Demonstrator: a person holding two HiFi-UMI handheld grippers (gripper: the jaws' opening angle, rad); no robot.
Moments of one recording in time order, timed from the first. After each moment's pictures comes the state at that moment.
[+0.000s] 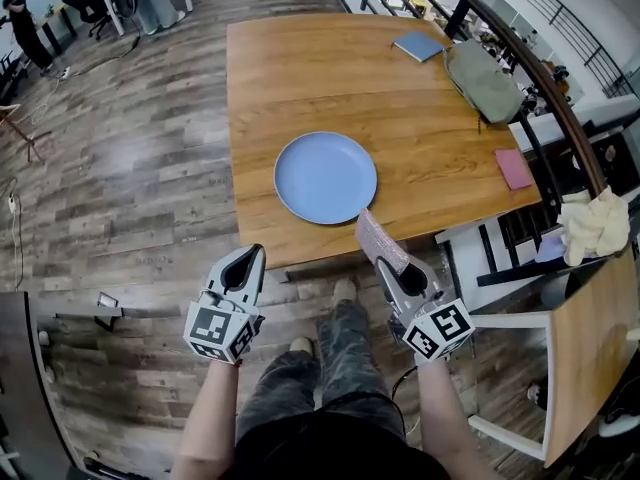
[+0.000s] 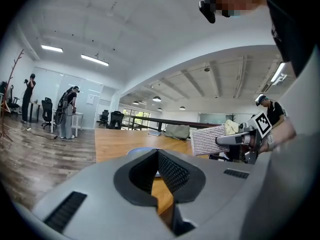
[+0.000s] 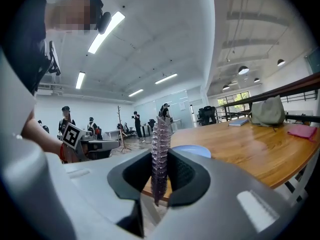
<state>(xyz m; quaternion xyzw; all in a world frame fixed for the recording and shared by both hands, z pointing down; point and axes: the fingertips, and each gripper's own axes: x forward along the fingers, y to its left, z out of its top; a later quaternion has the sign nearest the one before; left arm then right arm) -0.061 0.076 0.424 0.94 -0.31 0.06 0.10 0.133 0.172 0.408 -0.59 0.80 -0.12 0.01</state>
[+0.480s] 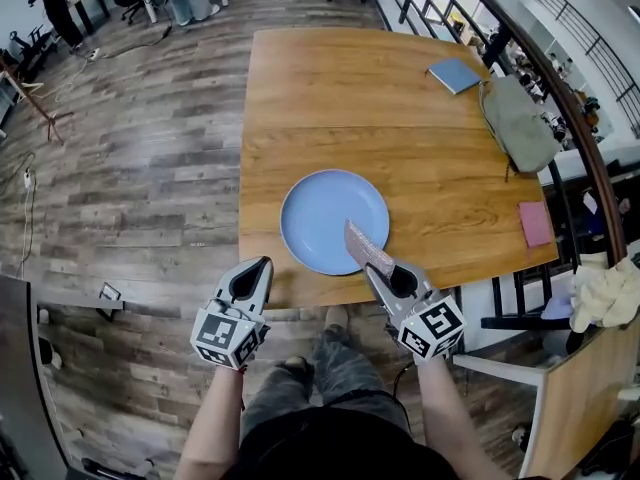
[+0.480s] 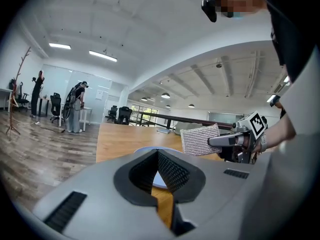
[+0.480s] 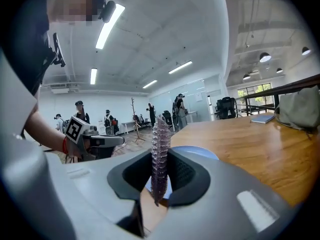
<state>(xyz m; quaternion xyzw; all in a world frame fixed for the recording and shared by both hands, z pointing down) -0.022 0.010 0.449 0.92 -0.36 0.07 0.13 0.158 0.062 0.434 -0.50 0.85 -0.14 -0.04</state>
